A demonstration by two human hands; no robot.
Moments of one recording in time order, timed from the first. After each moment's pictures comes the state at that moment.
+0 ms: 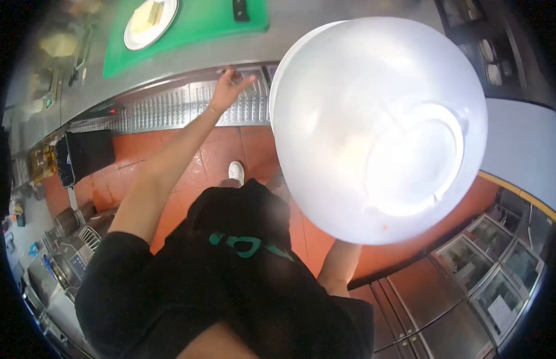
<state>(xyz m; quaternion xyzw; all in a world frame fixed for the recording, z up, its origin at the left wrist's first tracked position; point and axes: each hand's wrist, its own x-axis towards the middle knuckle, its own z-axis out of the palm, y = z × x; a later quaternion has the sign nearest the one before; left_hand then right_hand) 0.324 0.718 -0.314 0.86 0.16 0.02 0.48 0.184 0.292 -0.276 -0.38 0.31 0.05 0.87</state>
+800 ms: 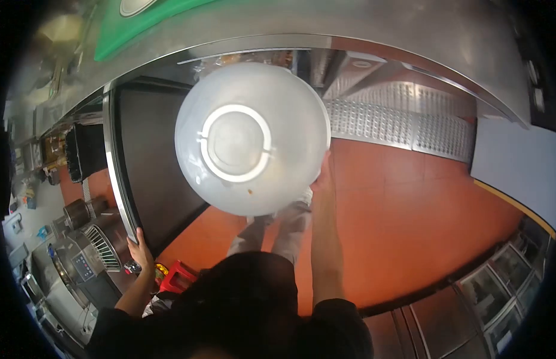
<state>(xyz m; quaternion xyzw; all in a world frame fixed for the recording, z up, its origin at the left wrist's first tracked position) -0.146 0.964 -0.306 0.81 0.59 0.05 0.00 0.169 0.551 -0.565 -0.23 0.22 0.27 0.91</state>
